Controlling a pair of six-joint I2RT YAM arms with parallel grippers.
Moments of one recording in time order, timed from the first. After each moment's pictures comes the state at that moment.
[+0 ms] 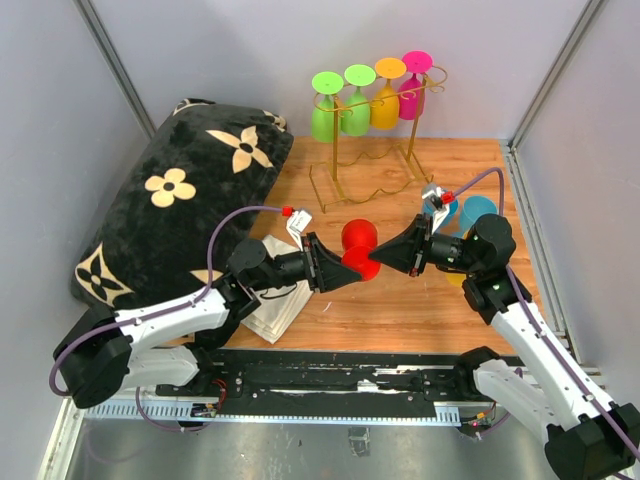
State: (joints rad) left arm -0.86 1.16 0.56 0.74 0.47 -0.82; right arm 0.36 0.82 0.68 0.16 -0.95 0.52
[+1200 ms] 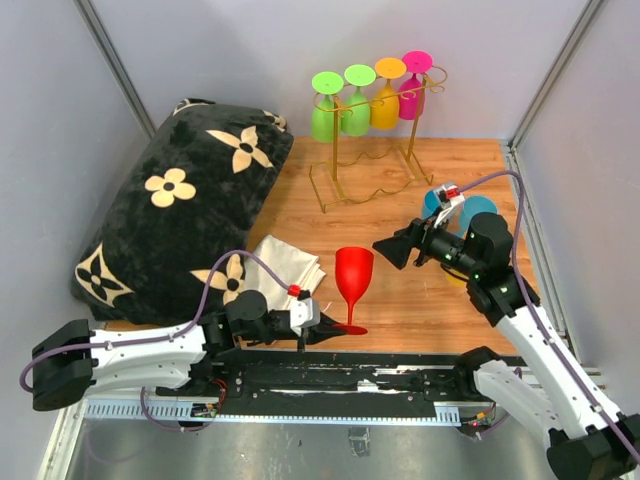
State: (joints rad) left arm -1.18 0.95 0.31 0.56 0.30 -0.01; right arm 0.38 0.75 0.73 -0.14 -0.49 0.40
